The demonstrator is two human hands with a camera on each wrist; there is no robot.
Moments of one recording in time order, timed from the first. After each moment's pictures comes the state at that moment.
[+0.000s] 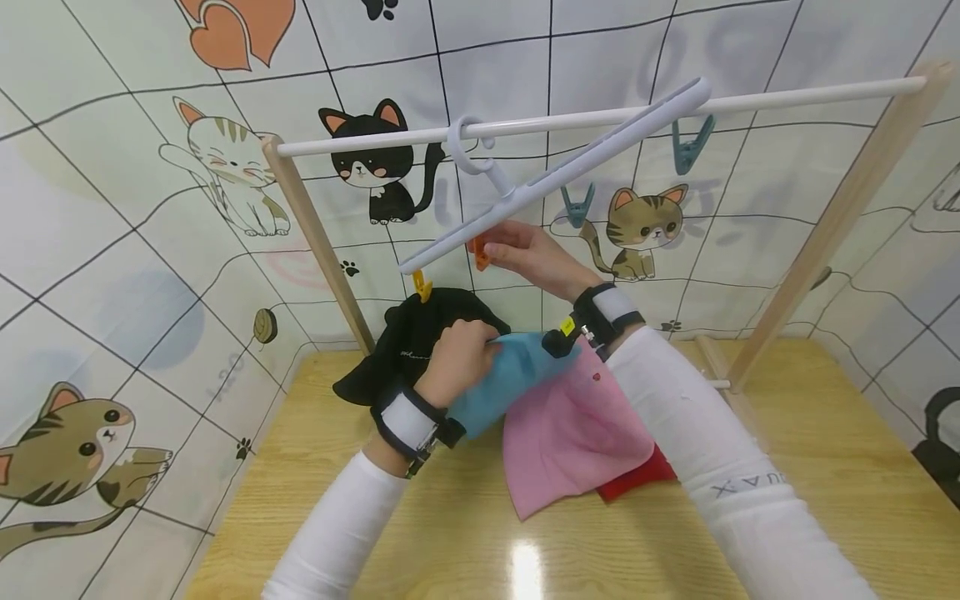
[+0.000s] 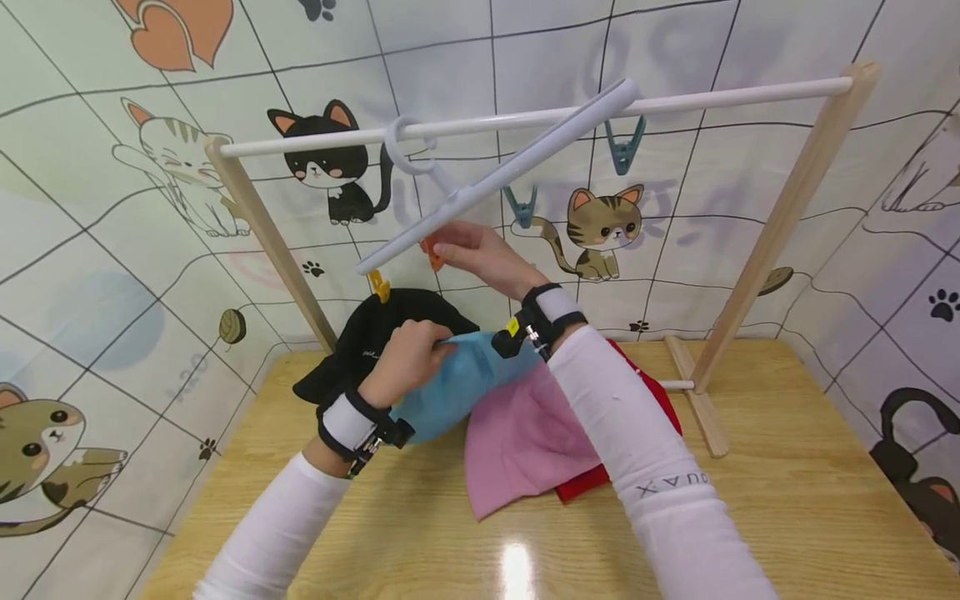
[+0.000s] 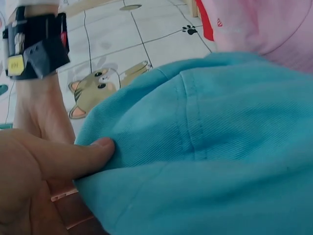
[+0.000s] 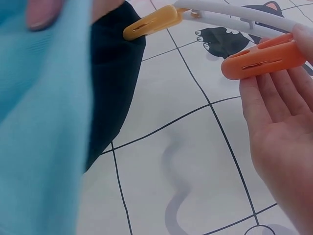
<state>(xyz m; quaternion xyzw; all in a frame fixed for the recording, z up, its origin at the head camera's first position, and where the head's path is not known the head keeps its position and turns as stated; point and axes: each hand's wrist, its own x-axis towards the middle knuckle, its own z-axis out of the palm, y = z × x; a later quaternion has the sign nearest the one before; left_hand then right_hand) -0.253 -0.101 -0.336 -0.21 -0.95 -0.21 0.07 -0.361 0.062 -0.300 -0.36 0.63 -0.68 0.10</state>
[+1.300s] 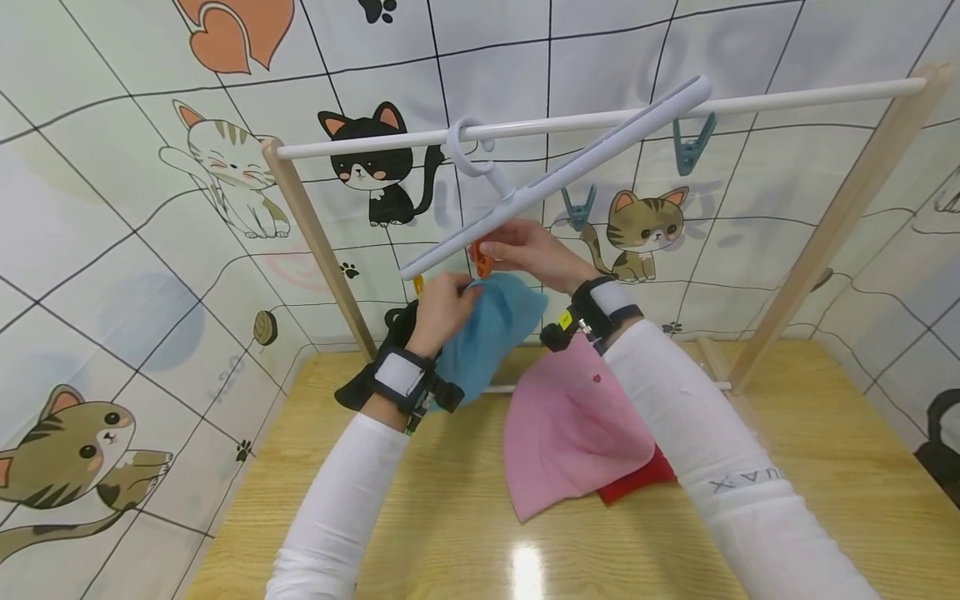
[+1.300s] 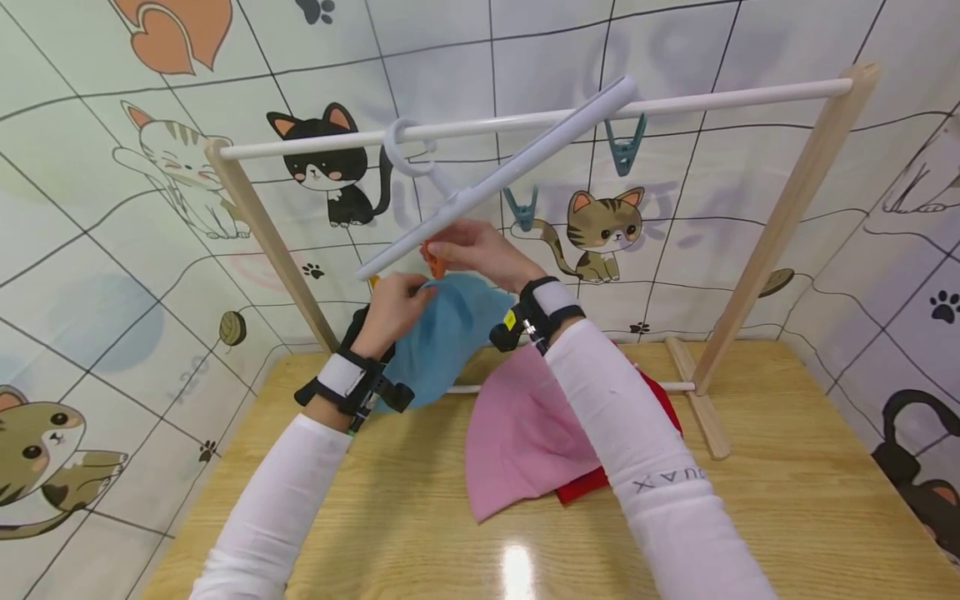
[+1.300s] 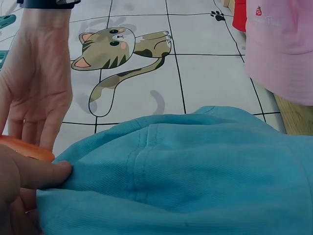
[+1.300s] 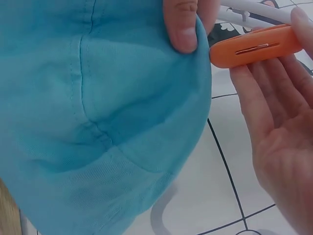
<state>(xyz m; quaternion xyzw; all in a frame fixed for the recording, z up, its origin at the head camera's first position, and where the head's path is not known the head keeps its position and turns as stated) -0.303 -0.115 -0.313 -0.14 -0.92 -0.34 0.15 -0.366 0.061 -0.292 -0.35 0.65 -0.67 0.11</state>
